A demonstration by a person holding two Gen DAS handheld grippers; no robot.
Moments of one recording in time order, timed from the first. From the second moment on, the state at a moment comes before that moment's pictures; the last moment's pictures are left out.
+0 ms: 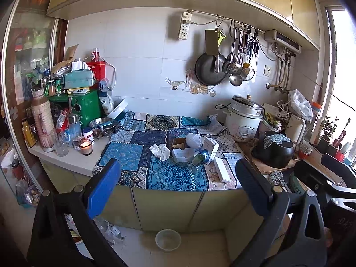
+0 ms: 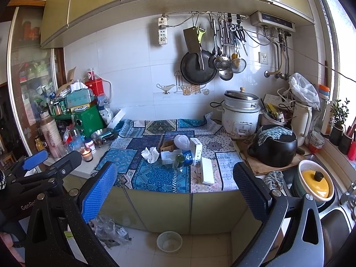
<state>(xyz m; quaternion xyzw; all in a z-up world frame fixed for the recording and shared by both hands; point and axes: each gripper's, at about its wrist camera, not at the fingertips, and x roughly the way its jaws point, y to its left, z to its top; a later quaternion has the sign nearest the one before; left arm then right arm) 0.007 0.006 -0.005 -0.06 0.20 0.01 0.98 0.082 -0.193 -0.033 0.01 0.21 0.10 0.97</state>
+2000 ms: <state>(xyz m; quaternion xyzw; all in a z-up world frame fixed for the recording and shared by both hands) 0.112 0.041 -0.061 -0.05 0.27 0.02 0.96 0.159 -0.192 -0.089 0.02 0.29 0.03 0.96</state>
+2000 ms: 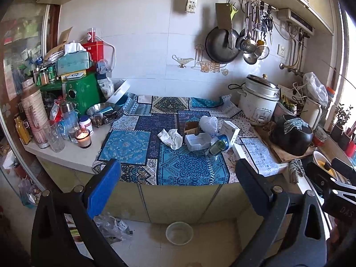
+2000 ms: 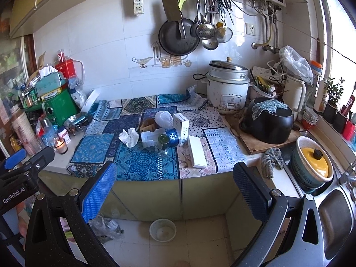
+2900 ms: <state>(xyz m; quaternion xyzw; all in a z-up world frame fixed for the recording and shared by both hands) 0.413 -0.086 -0.248 0.05 0.43 -0.07 0.90 0.432 -0.277 -0.260 0.05 0.54 0.07 0.84</state>
